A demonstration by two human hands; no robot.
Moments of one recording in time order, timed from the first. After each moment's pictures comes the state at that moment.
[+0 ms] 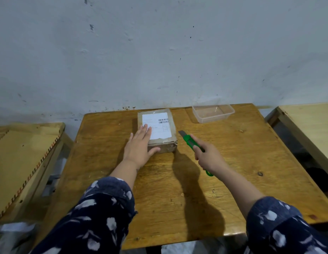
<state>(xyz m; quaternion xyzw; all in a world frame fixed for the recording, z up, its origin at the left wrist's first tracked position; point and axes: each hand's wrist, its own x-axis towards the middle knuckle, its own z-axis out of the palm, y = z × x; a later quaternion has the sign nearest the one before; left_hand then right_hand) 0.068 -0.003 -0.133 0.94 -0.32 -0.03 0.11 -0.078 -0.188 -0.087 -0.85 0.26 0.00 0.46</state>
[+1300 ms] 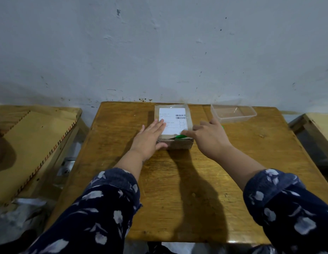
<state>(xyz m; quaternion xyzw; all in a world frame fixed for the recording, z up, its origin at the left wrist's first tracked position) 0.080 0.014 -0.128 0.92 -0.36 -0.07 0.11 -0.024 -0.168 -0.045 -0.99 -0.05 0.00 -0.13</state>
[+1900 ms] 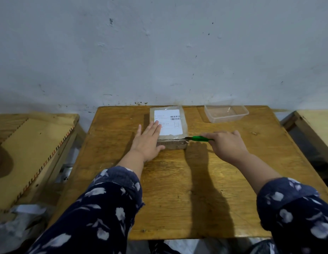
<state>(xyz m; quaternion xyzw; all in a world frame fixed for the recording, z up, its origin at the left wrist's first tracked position) 0.070 0.004 -0.118 0.93 -0.35 -0.08 0.00 -0.062 -0.220 -0.068 -0.99 0.11 0.02 0.03</state>
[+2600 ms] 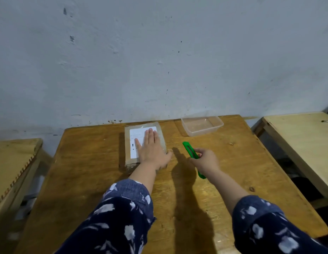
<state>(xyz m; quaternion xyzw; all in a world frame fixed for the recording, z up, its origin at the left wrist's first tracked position) 0.074 -0.099 -0.121 0.96 -0.27 -0.09 0.08 -0.041 -0.221 -0.087 -0.79 0.44 0.00 0.43</state>
